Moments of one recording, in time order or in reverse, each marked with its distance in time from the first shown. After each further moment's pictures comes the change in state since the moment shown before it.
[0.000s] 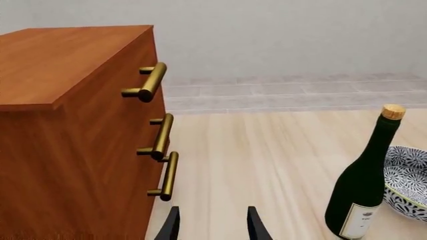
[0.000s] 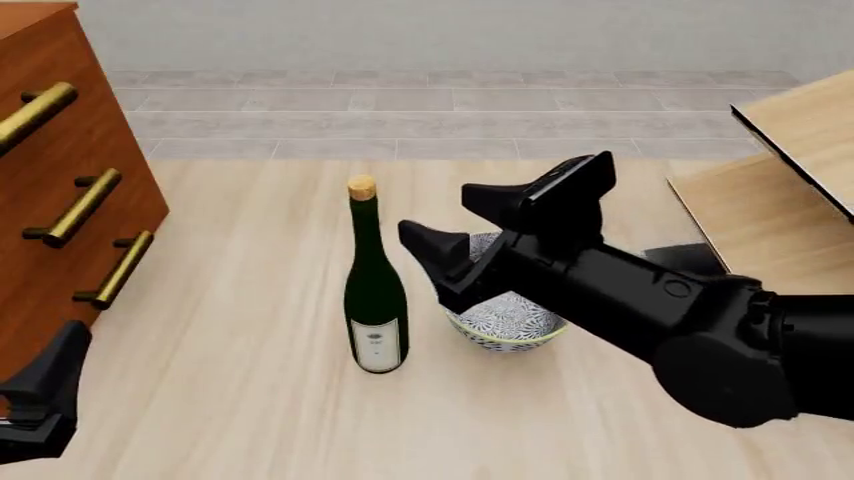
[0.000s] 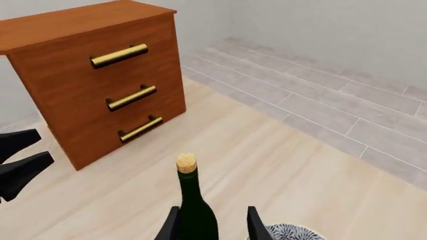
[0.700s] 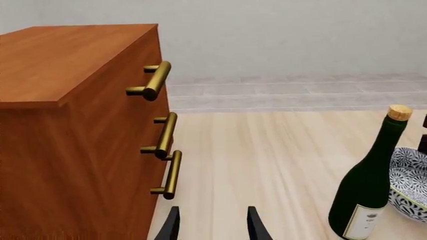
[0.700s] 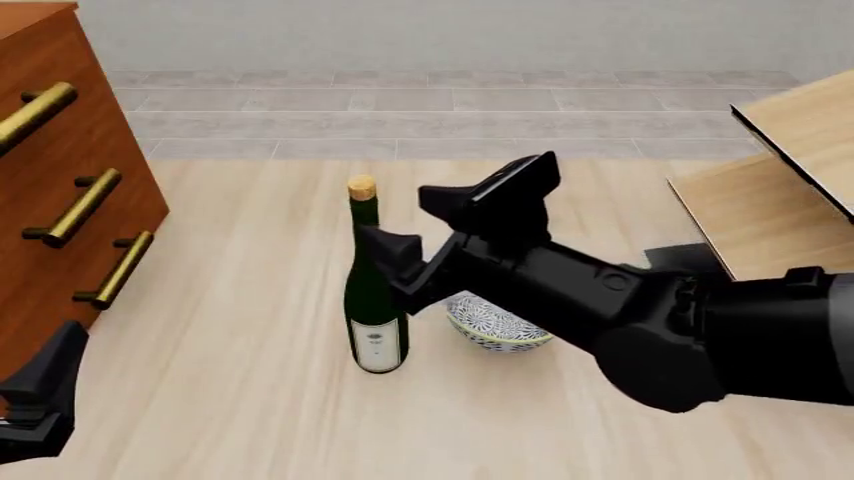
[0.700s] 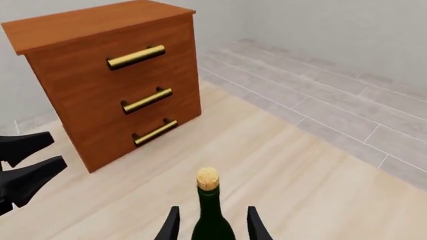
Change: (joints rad) left arm 0.018 -0.003 0.000 0.006 -0.001; right arm 0.056 0.116 -0.087 -0.033 0.006
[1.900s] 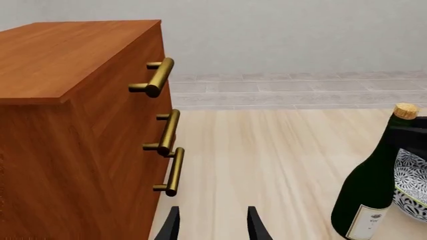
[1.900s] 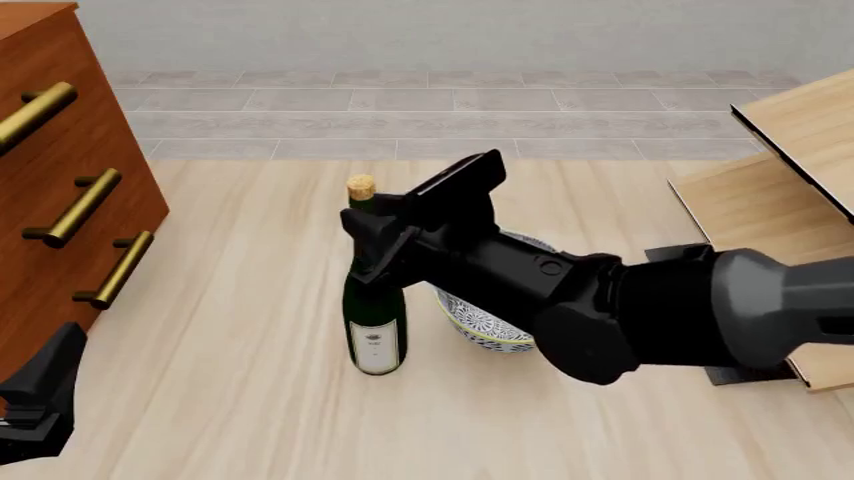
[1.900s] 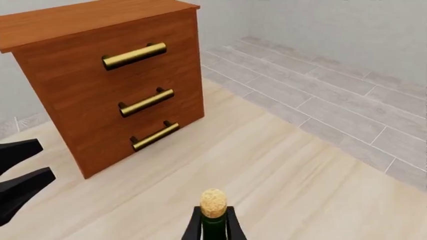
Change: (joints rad) left arm 0.013 0.000 0.000 0.013 0.000; right arm 0.013 0.153 -0.125 -0.017 -0.003
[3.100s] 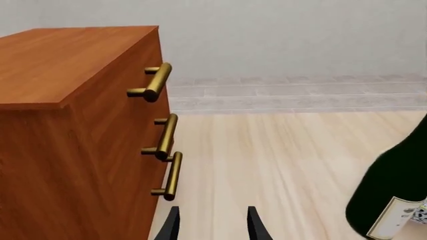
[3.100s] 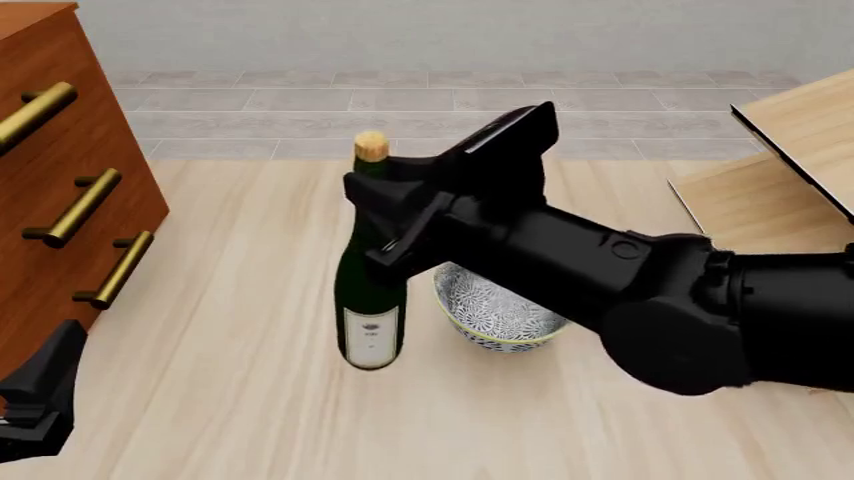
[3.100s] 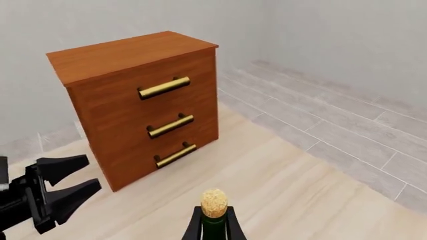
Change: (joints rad) left arm -0.012 0.002 0.000 -0.021 0.002; right arm 0.045 -0.222 0.035 0.100 0.003
